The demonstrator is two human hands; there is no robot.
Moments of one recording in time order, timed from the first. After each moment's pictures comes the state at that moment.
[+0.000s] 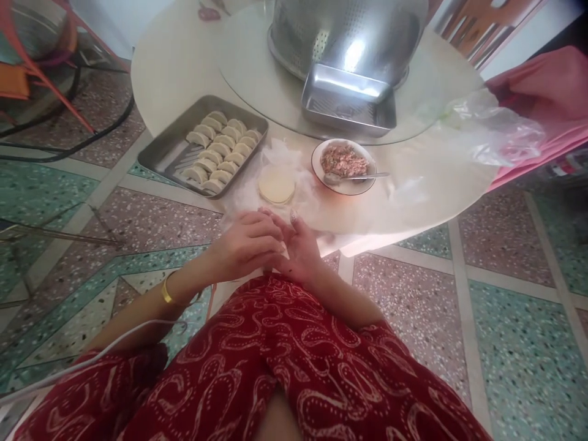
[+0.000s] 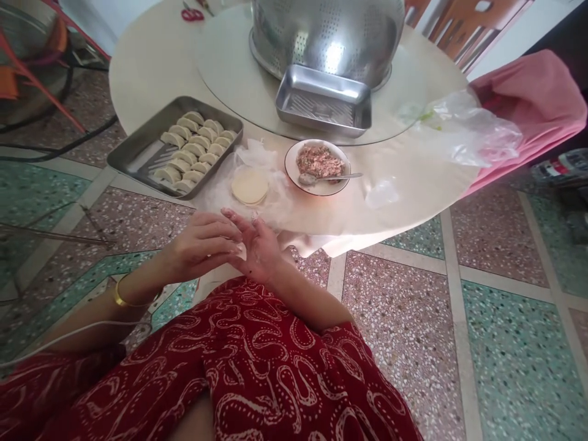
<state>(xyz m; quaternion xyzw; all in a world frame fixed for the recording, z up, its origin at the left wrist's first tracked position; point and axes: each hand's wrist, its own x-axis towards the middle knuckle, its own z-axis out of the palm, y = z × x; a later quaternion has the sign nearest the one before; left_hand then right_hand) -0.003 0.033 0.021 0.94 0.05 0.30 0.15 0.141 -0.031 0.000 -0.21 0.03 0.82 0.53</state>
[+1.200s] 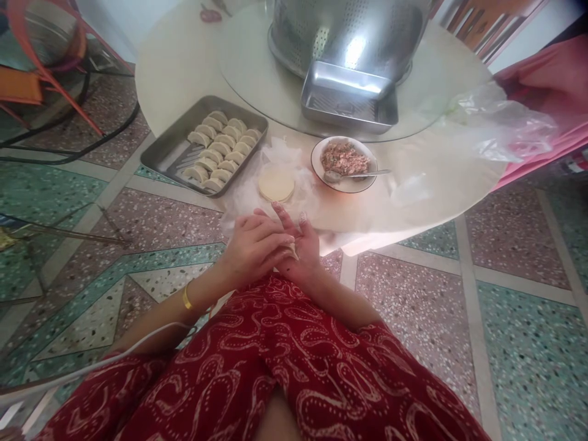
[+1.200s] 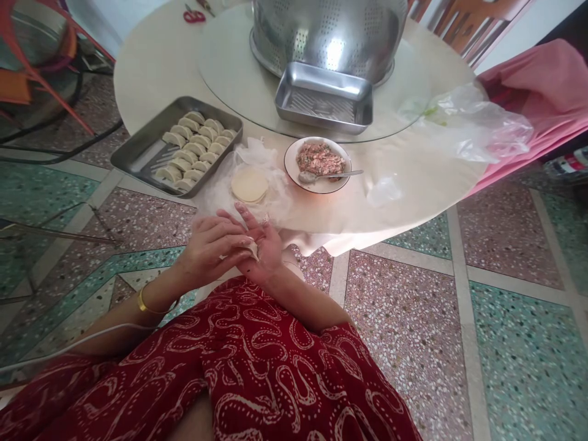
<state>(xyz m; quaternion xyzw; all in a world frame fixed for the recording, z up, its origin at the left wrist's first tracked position) 0.009 0.009 0.003 0.93 0.18 0.30 0.10 0.134 -0.036 -0.011 -0.25 -0.02 0.75 0.62</state>
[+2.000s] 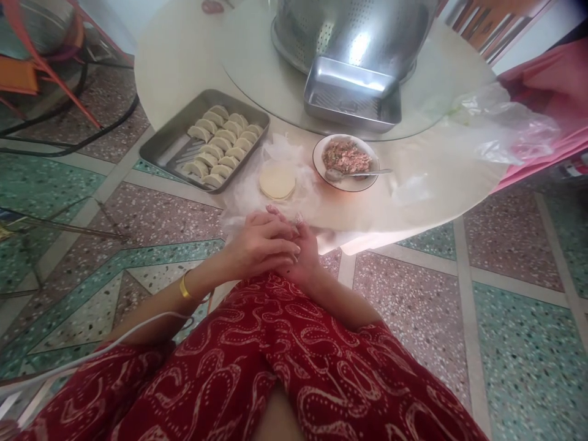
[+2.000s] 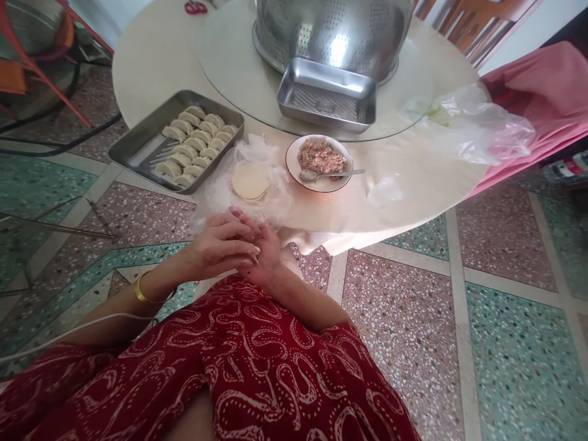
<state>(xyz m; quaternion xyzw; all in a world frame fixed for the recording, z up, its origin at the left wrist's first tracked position) 0.013 0.019 0.002 0.94 0.10 0.26 0.18 0.134 -0.037 -0.009 -0.23 0.04 0.77 0.59</state>
